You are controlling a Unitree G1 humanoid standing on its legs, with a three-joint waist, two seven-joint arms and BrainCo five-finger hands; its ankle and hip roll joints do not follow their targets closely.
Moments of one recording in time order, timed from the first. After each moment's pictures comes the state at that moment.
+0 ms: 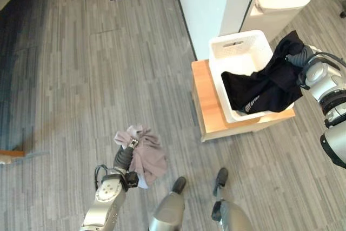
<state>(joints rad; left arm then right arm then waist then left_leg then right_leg) 0.14 0.44 -0.08 0.13 -0.47 -0.06 0.11 -1.28 -0.68 0.75 1.29 -0.15 0.06 -0.08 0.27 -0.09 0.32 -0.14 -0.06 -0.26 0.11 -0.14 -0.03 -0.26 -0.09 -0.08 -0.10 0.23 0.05</state>
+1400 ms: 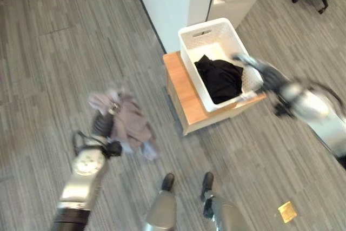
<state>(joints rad) -0.10 0.77 0.08 -0.06 -0.45 -0.07 0.15 -0.20 -0.94 0.05 -0.16 0.26 0.00 0.14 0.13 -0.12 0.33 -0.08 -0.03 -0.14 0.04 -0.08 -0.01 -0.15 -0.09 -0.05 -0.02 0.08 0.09</state>
